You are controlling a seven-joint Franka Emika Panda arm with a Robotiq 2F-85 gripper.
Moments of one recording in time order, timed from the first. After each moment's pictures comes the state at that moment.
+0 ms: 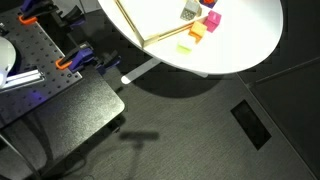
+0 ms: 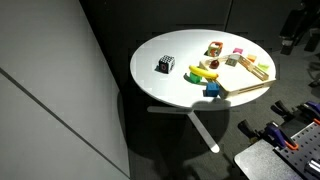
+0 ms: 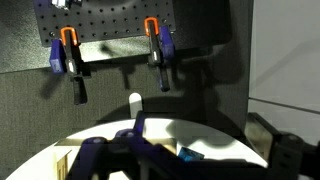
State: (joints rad) arm 0.05 -0.63 0.04 -2.66 0.20 1.81 0.18
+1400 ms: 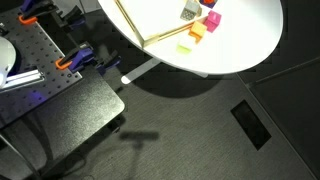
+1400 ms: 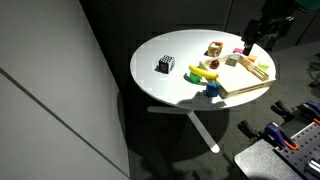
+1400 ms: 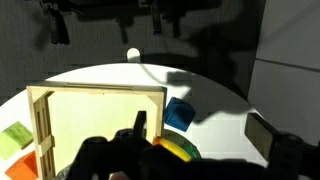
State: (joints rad) arm 0.05 -0.43 0.15 -2.61 0.19 2.16 0.22
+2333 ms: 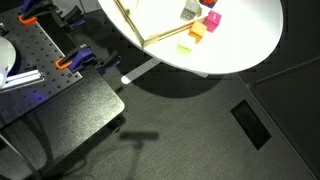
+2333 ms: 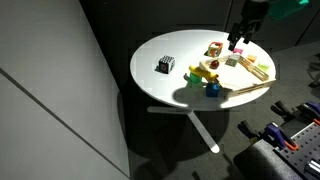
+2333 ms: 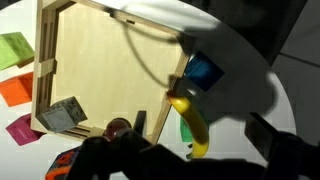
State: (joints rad) arm 0.05 -0.17 0.08 -2.47 0.02 2.37 0.01
